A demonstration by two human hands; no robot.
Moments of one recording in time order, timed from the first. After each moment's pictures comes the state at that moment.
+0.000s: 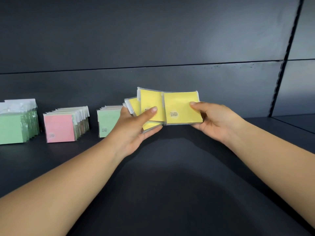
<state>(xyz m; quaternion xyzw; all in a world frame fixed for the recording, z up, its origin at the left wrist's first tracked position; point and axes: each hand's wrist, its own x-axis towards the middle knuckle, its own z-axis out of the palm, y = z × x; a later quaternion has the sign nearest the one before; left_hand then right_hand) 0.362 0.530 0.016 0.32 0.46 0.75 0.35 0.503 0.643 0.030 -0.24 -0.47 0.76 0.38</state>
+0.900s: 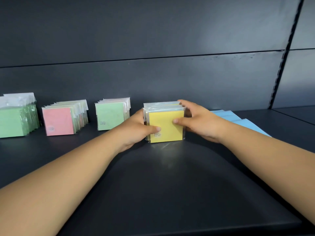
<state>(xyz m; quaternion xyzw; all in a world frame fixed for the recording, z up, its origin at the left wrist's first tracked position) 0.349 0.541 -0.010 0.50 0.65 0.49 0.27 0.498 0.644 -0.001 -0.22 -0.81 0.47 0.26</state>
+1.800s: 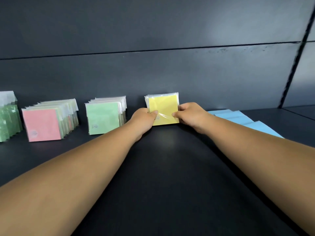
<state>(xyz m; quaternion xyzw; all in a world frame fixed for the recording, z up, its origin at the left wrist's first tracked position) 0.320 0.621 -0.021 0.37 0.79 0.46 0.16 0.435 0.705 -0.013 -0.38 -0.77 0.44 0.26</state>
